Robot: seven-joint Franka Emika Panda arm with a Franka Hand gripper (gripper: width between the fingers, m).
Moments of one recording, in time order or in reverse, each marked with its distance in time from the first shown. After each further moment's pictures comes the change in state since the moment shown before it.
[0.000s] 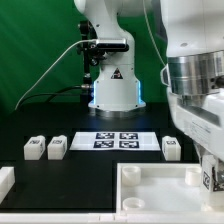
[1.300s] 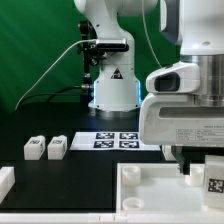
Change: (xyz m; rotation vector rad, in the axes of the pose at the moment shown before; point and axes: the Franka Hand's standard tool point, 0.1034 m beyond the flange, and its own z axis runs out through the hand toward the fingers) arm -0.001 0.005 0.001 -0.126 0.106 -1.526
